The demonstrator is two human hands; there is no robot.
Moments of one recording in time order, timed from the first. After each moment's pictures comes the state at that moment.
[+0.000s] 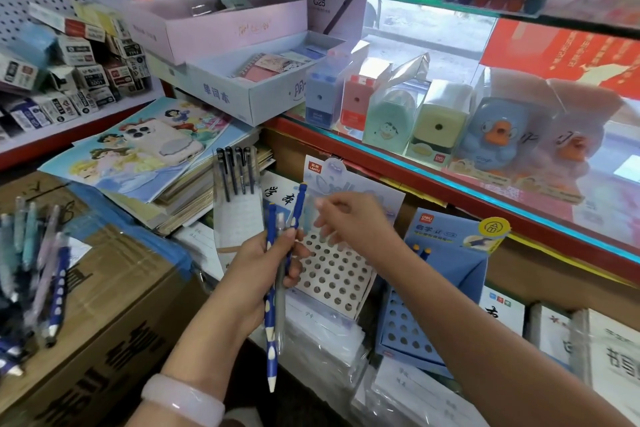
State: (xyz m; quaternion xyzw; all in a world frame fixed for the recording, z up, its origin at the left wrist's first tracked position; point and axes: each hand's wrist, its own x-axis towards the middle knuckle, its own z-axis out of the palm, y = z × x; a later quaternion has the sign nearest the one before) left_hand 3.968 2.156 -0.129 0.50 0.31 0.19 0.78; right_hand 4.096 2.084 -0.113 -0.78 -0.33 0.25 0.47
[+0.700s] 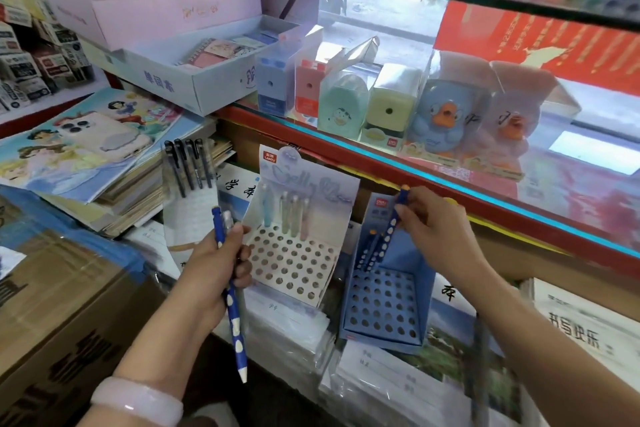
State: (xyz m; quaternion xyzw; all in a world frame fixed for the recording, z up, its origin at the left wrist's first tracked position) left_hand 3.980 2.156 -0.150 0.48 0.36 0.20 0.77; right_hand 4.153 1.958 -0.122 -0.88 -0.32 0.00 0.34
